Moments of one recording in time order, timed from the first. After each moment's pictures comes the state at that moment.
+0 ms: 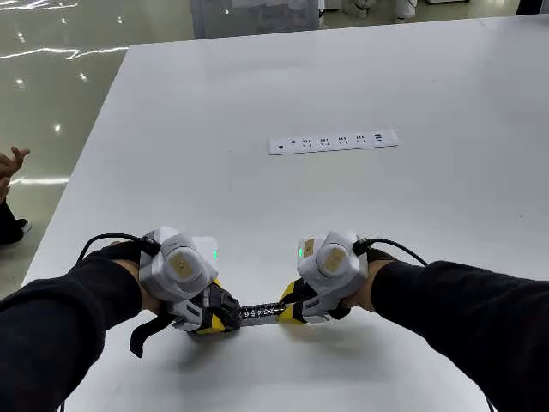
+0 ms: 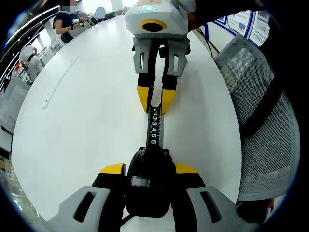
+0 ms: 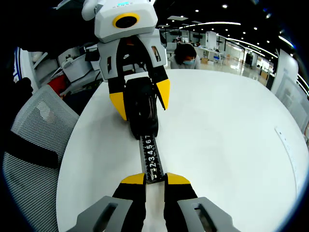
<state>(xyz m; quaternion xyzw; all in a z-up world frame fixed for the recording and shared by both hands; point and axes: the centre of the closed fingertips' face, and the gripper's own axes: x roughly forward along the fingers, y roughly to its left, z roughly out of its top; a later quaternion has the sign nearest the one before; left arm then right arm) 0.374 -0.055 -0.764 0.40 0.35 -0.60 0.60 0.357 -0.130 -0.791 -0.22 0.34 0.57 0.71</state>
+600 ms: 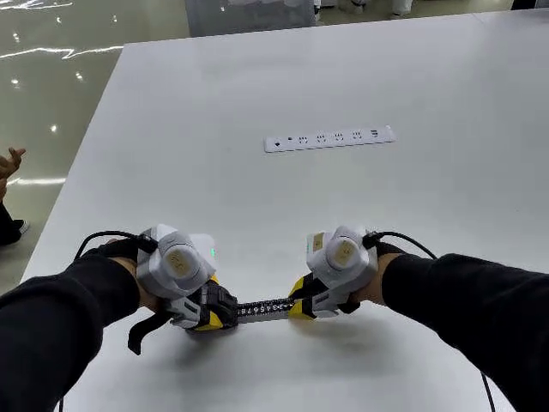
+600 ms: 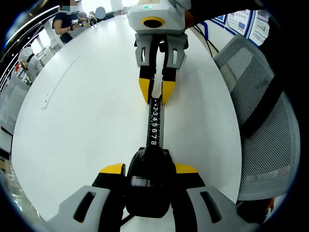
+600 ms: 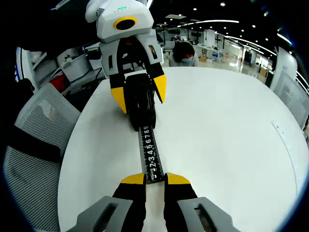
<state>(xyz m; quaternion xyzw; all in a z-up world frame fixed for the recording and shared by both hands) 0.375 -0.054 -0.765 0.40 0.35 -0.60 0.60 0.355 -0.147 -0.791 -0.22 0.35 0.57 0.71</state>
